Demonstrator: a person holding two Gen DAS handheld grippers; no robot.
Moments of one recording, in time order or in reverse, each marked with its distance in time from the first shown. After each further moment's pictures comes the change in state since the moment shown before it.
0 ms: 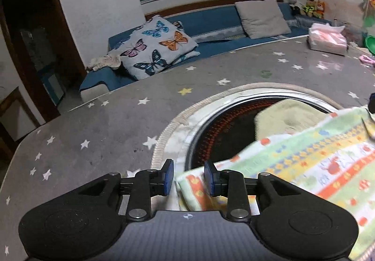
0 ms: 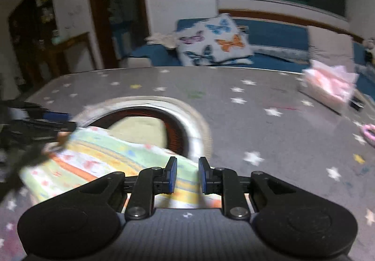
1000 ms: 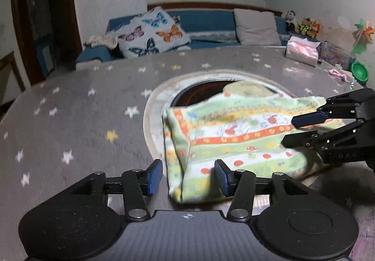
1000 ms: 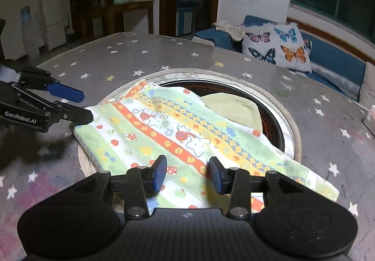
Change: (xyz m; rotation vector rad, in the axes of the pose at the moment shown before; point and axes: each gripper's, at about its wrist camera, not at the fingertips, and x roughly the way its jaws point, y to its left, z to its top) left arm -0.102 0.006 -0.071 -0.167 0.020 -0.136; right arm 0.015 0.096 -0.029 -0.305 0.057 0.151
